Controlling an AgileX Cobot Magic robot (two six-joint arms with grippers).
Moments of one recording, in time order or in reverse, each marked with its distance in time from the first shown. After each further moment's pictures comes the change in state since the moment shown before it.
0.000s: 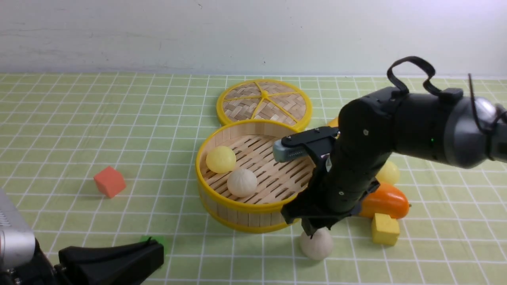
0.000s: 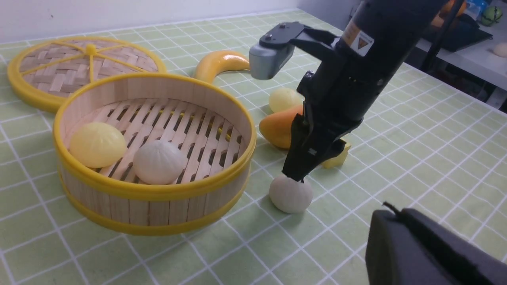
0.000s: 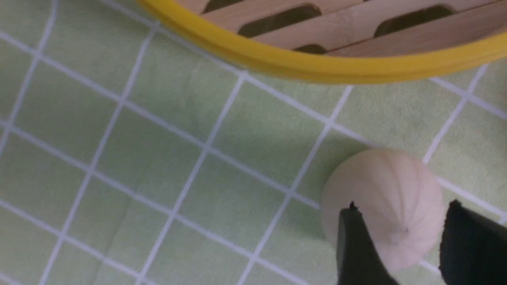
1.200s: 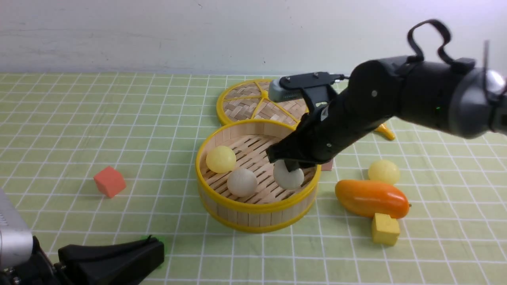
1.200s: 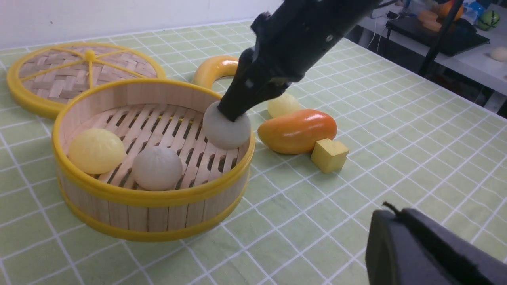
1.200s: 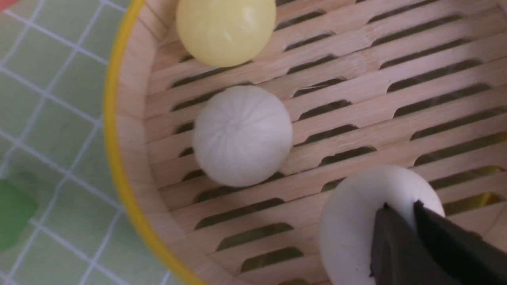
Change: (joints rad) right arm -0.055 0.059 -0.155 0.096 -0.220 -0.113; left arm 0.000 0.000 0.000 0.002 -0.014 0.000
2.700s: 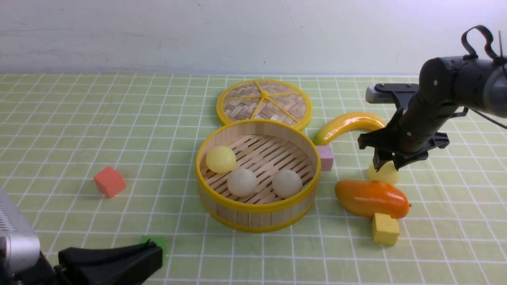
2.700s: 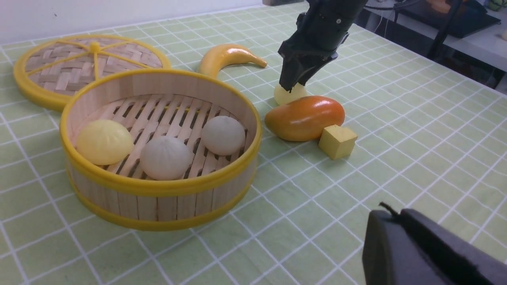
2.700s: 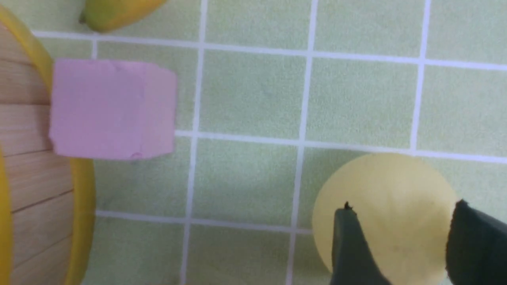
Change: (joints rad) right arm -0.357 0.159 -0.116 -0.144 0.172 0.105; left arm 0.000 0.000 0.000 0.027 0.033 0.003
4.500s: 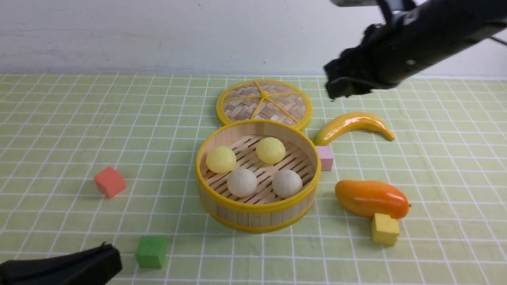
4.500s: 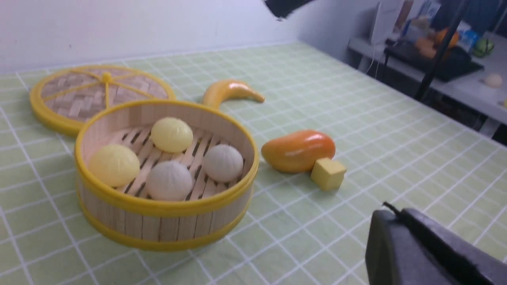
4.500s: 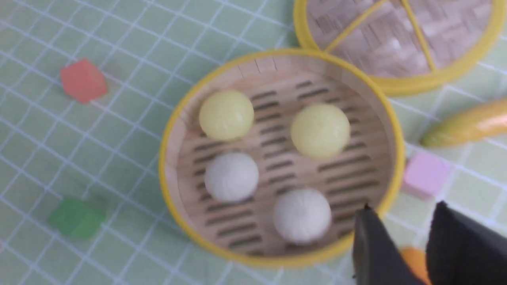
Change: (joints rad) right arm 0.209 -0.476 0.027 0.223 0.101 -0.252; left arm 0.000 -0.218 0.029 0.039 0.064 -0.068
